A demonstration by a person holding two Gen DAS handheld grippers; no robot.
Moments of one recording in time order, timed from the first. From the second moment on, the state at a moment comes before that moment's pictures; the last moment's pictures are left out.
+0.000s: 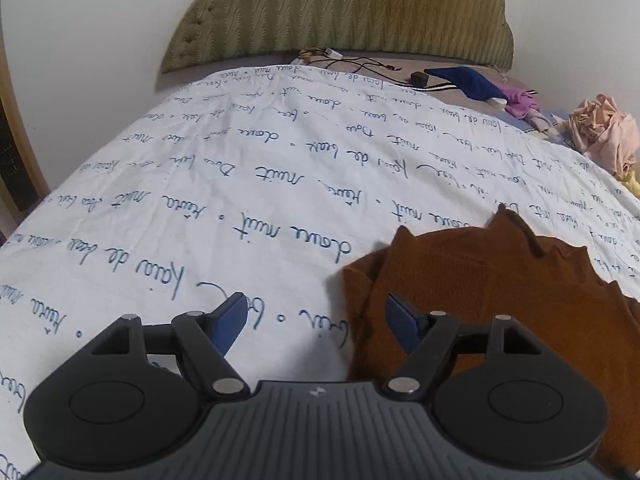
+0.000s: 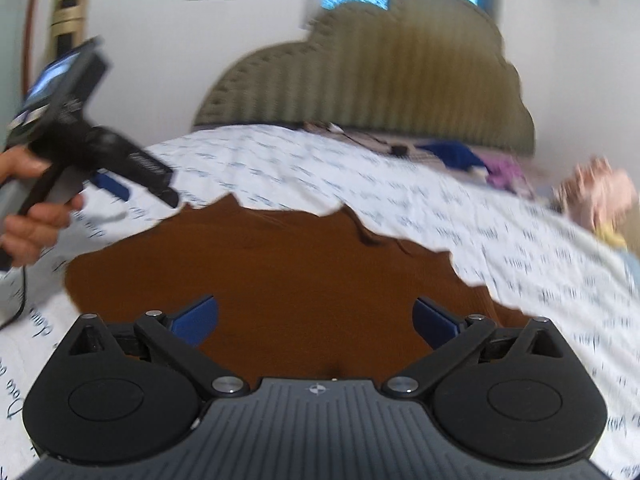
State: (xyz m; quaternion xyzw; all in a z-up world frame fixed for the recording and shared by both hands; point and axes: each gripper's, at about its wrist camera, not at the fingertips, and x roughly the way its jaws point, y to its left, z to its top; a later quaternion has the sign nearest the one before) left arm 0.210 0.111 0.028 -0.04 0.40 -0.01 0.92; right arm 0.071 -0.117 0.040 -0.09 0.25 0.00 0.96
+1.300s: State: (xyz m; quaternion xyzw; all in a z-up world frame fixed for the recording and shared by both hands) left arm 0.259 0.175 -0.034 -0.37 0.47 -0.23 0.77; right arm 0.068 0.046 -0.041 -0.39 0.25 0.00 0.88
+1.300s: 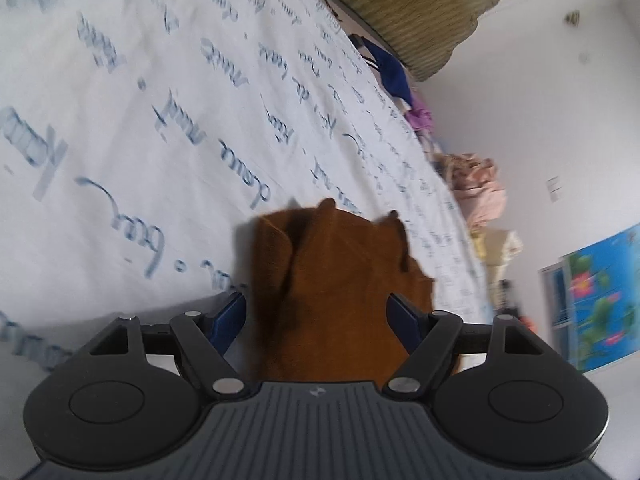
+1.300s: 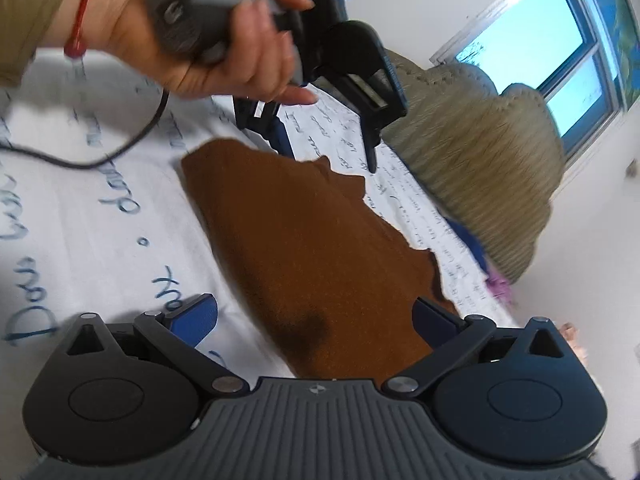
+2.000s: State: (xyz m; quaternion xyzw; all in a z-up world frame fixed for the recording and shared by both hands) left arm 0.313 0.117 -0.042 -0.25 0.49 -0.20 0.81; right arm 0.118 0.067 -0.064 -0.42 0.23 -0.01 0.88
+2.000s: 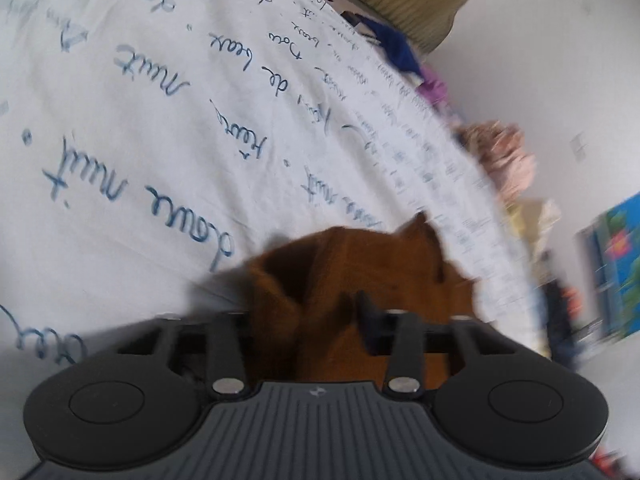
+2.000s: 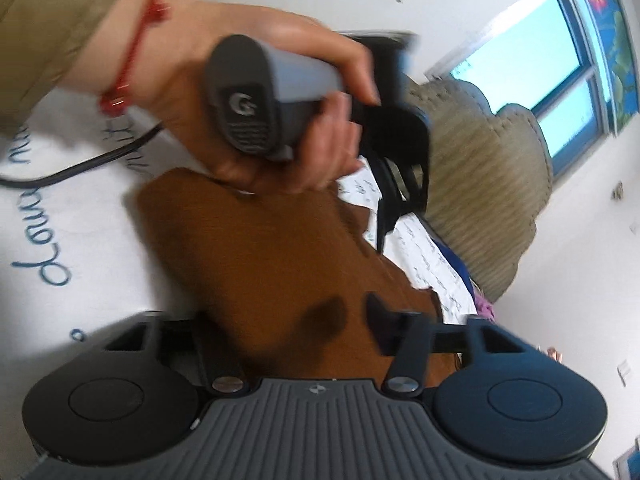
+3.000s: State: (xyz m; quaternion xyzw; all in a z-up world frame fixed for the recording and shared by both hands) left arm 0.256 0.014 0.075 -0.09 0.43 -0.12 0.89; right arm 0.062 -0.065 0.027 -0.12 0.19 -0.01 0.97
